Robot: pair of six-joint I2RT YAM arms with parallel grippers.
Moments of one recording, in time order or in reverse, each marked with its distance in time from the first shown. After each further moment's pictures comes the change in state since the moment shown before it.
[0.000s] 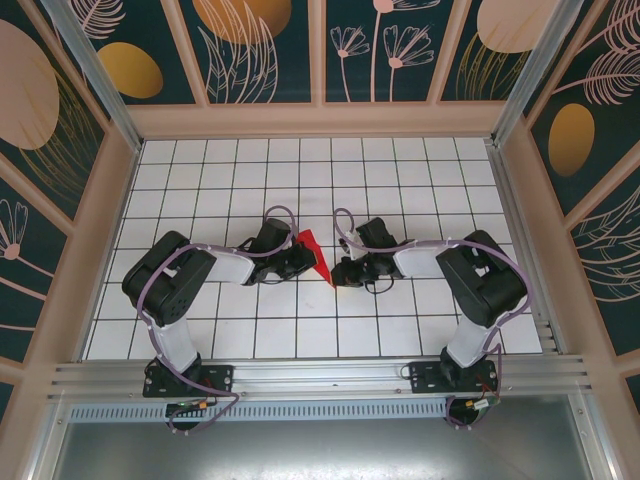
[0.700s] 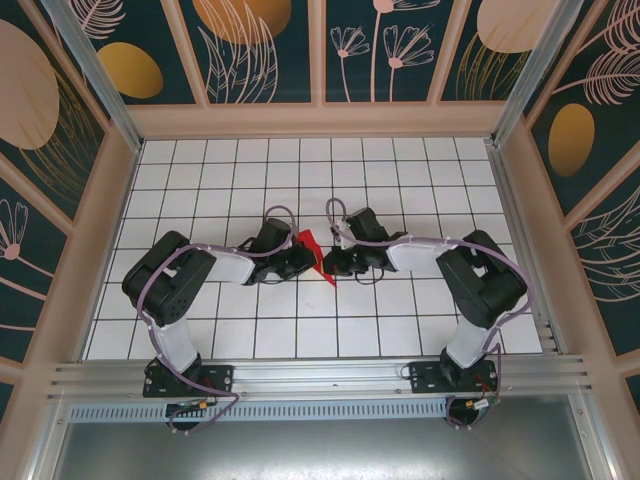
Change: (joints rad) left arm -0.001 0.000 0.002 -0.005 -0.003 0.000; right arm 0.052 0.017 0.116 -0.013 0.071 0.065
